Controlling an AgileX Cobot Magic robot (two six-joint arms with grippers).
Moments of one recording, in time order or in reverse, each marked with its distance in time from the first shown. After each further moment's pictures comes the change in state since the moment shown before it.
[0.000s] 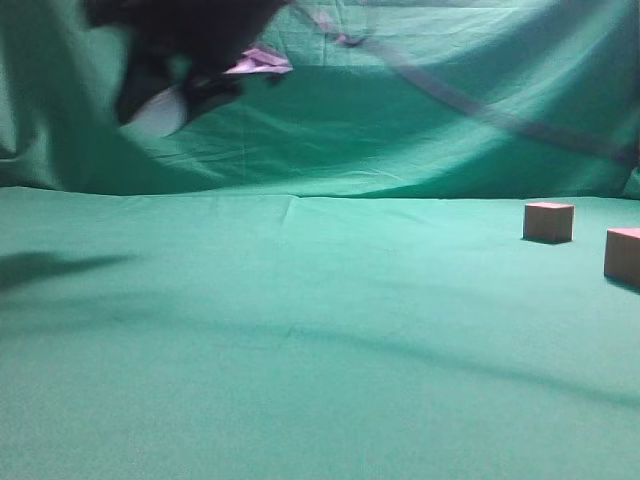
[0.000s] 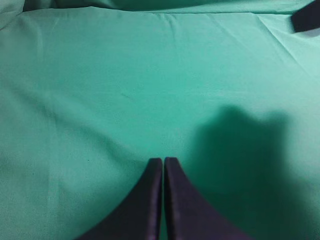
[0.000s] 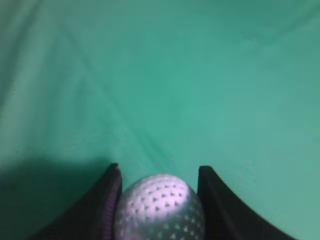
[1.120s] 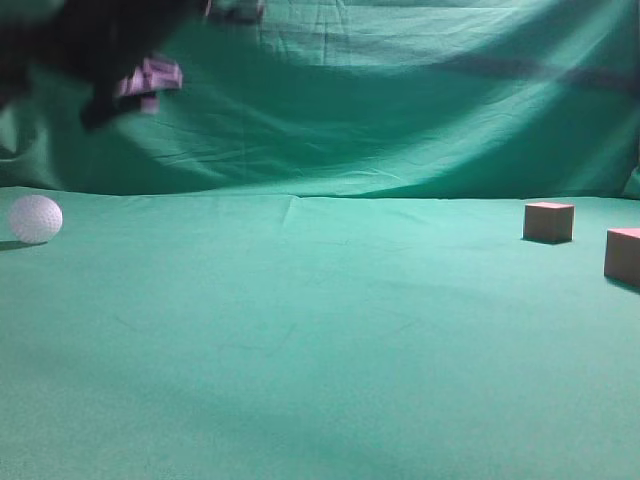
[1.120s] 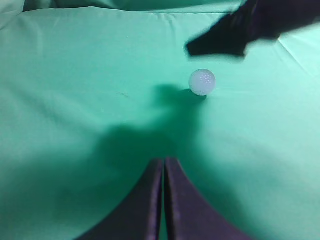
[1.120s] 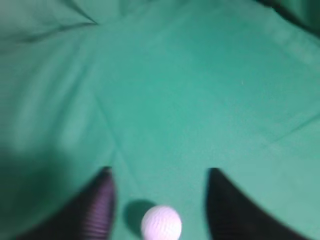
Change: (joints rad) left arm 0.000 0.000 0.000 0.000 0.000 0.000; right arm -0.039 -0.035 -0.330 -0.110 0.298 0.104
